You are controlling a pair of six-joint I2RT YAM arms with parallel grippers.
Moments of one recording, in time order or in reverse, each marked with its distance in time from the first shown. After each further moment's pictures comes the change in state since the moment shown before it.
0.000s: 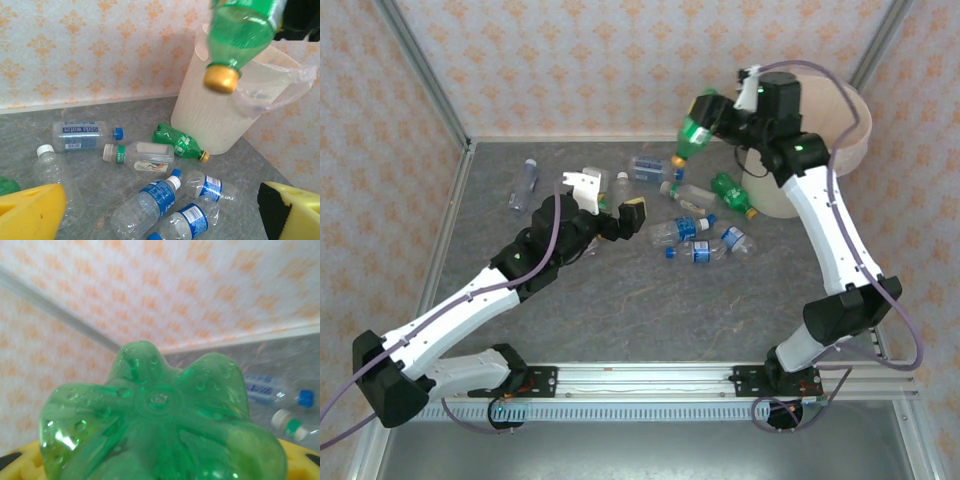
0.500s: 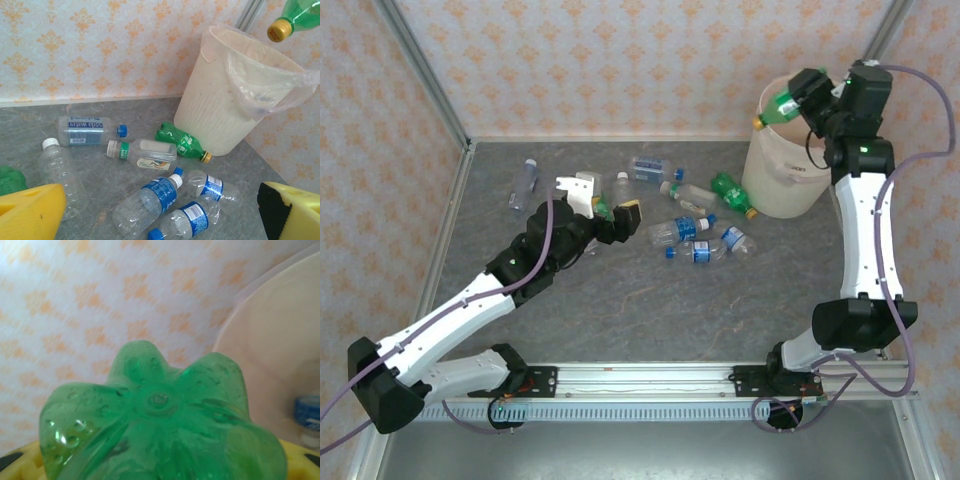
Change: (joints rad) left arm 0.000 -0.043 -0.036 0.000 -0.017 -0.037; right arm -0.362 -0.060 -0.017 0.057 0.180 0.166
